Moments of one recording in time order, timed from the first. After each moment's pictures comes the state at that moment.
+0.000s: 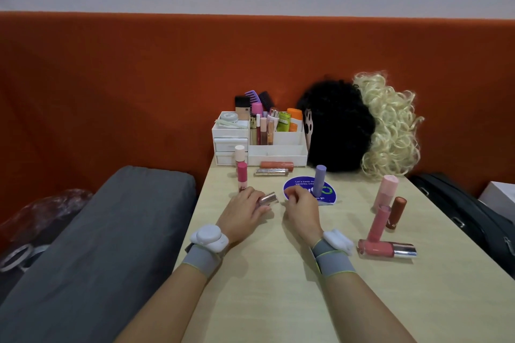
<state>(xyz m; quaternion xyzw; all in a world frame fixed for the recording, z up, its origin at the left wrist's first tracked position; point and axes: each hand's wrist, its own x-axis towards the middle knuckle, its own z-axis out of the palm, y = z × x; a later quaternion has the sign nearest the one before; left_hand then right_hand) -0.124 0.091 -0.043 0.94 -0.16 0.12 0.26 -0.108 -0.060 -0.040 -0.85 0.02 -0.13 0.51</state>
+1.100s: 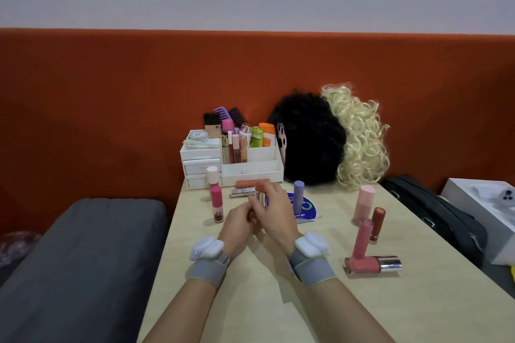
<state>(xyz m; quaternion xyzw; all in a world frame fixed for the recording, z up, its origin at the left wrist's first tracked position) -0.081 0.052 -0.038 0.86 -0.10 0.05 0.50 -0.090 -0.046 -0.011 -0.88 -0.07 -0.18 0.44</state>
